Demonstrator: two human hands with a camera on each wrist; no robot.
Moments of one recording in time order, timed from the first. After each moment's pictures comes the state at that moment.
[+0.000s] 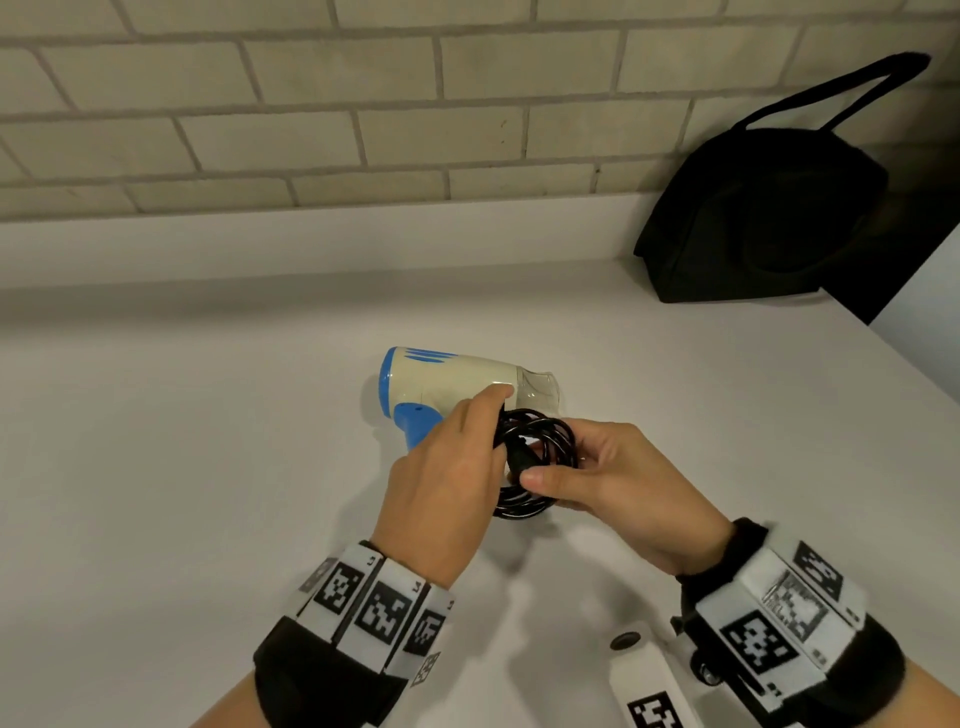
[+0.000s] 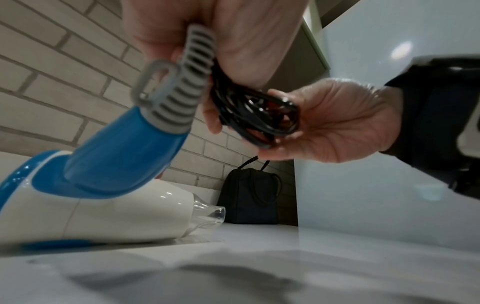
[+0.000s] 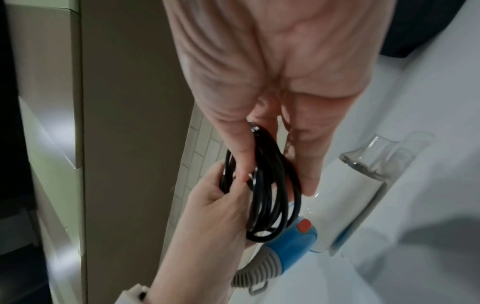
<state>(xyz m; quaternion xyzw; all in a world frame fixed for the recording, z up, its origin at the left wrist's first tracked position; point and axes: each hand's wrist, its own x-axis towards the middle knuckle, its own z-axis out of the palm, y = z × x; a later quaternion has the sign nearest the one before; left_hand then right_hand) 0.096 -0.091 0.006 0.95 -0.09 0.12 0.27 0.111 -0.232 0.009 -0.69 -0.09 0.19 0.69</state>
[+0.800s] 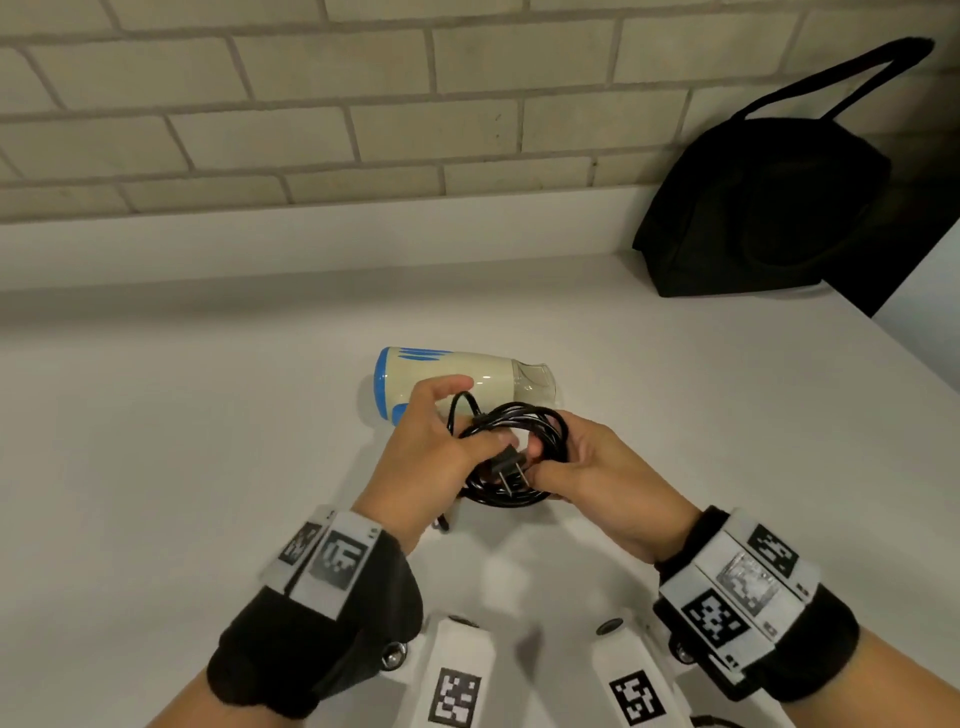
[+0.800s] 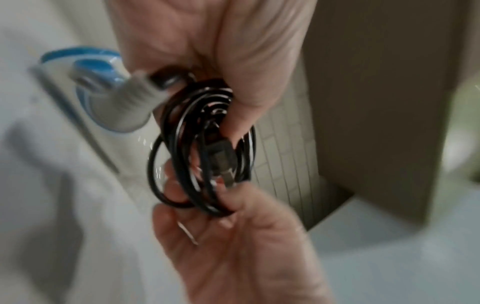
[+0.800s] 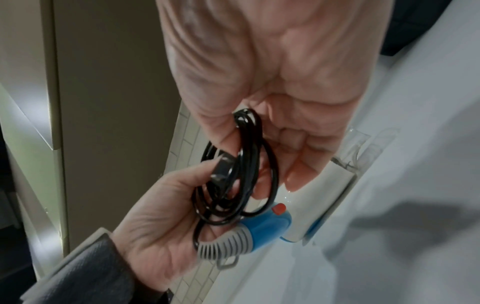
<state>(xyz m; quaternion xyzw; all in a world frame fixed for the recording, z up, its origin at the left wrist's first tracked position) 0.114 -0.083 0.011 0.72 0.05 -0.04 0.69 0.122 -0.226 -0.004 -0.69 -0.09 0.19 0.69</state>
